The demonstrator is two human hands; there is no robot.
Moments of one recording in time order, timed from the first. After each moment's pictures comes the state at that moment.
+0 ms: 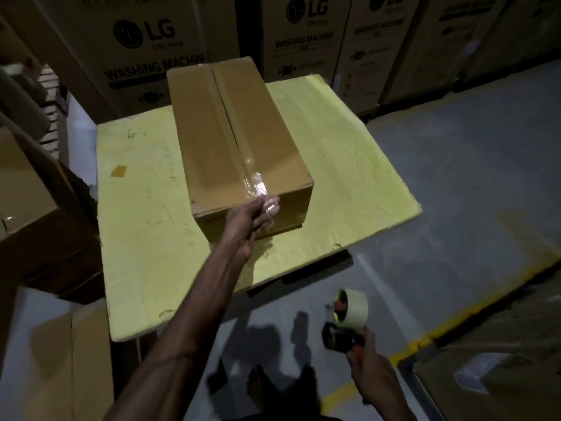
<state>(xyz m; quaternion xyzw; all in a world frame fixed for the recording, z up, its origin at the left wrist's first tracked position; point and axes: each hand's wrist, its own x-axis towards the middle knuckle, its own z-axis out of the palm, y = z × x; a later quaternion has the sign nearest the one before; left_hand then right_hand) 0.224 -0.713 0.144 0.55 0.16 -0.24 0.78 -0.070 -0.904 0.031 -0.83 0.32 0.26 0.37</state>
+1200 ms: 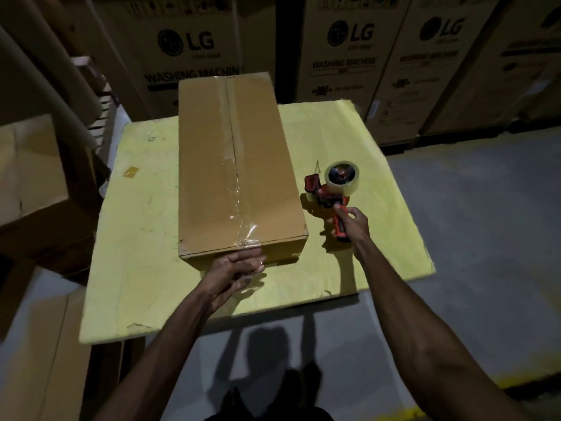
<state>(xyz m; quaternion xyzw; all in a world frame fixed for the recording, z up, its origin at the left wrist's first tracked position) 0.221 -0.729 0.098 0.51 0.21 -0.29 0.78 0.318 -1.045 0.044 -0.69 0.26 0.02 0.68</state>
